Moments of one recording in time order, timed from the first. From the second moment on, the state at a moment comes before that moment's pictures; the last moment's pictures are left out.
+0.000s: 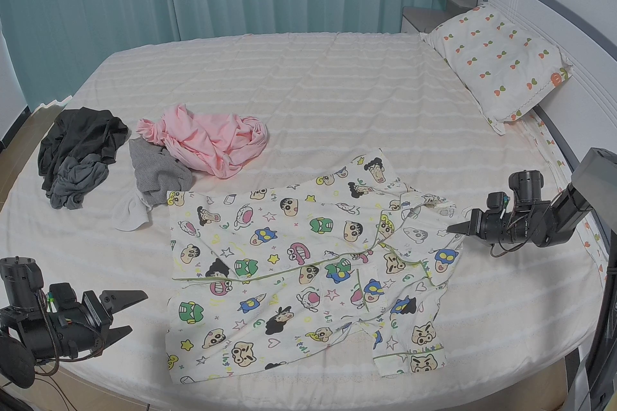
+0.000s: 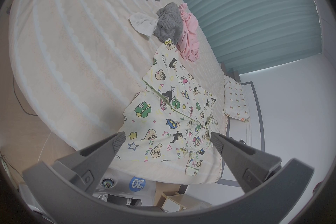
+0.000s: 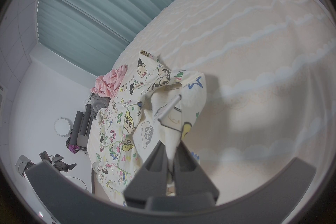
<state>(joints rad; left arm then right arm) 0.16 1.44 -0.02 -0.79 -0.55 -0.80 -0.04 2.29 -1.05 -0.55 0.62 0.32</state>
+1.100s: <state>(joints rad) -0.08 1.32 -0.02 -0.64 -0.49 -0.86 0.11 2.12 -0.49 -0.75 0.51 0.16</state>
